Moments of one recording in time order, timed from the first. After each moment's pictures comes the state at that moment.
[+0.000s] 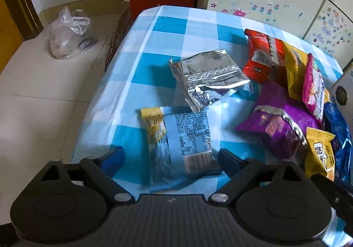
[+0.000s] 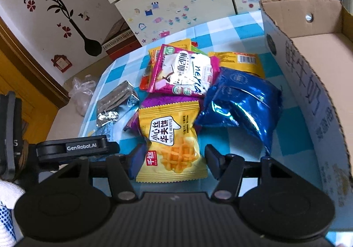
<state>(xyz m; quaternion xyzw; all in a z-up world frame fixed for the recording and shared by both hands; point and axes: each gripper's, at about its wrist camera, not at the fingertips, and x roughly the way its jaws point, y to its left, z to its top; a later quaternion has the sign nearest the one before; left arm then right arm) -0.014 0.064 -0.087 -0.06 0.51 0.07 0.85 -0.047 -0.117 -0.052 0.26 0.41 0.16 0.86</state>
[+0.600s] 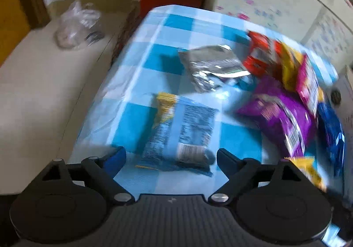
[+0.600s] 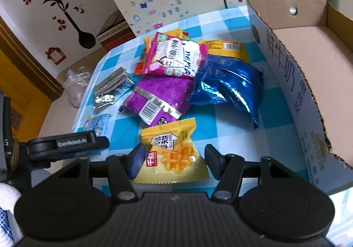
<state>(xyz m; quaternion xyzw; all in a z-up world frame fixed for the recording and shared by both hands) -0.039 0.075 -0.085 -0.11 0.50 0.09 0.85 -0.072 -0.121 -0.050 0.25 0.43 0.14 0.86</state>
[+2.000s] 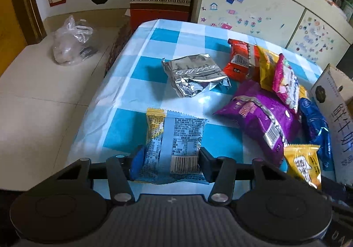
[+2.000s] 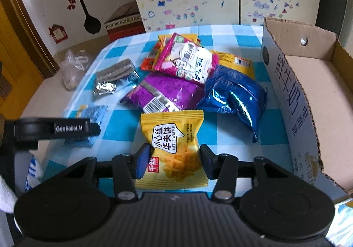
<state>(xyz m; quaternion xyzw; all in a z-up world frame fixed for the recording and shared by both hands) -0.062 0.051 -0.070 -0.08 0.47 0.06 0.88 -0.083 -0.101 -0.034 0.15 0.41 0.15 0.89</state>
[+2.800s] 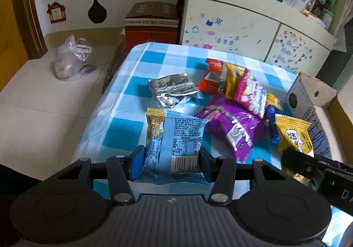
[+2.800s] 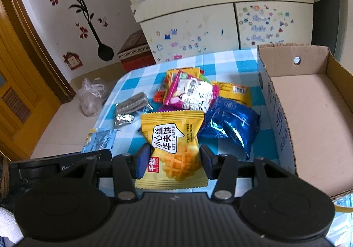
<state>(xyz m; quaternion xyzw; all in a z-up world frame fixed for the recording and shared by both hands) -0.097 0.024 -0.022 -0.07 0.43 0.05 0.90 -0.100 -0.137 0.003 0.20 0.36 0.17 0.90</state>
